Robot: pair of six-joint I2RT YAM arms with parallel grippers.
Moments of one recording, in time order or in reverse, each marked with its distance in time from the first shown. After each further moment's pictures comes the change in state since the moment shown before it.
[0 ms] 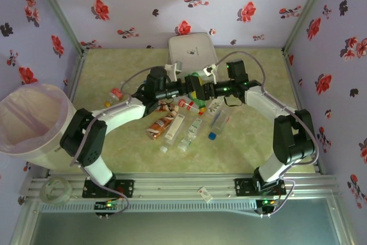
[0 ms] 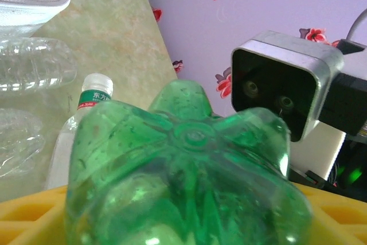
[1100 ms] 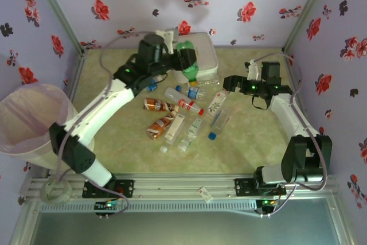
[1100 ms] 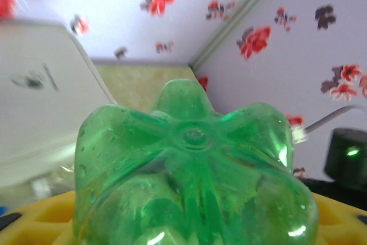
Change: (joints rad) left arm -0.023 -0.115 0.631 -0.806 -0.375 0.377; right arm -0.298 -0.217 -0.077 -0.171 0.433 0.110
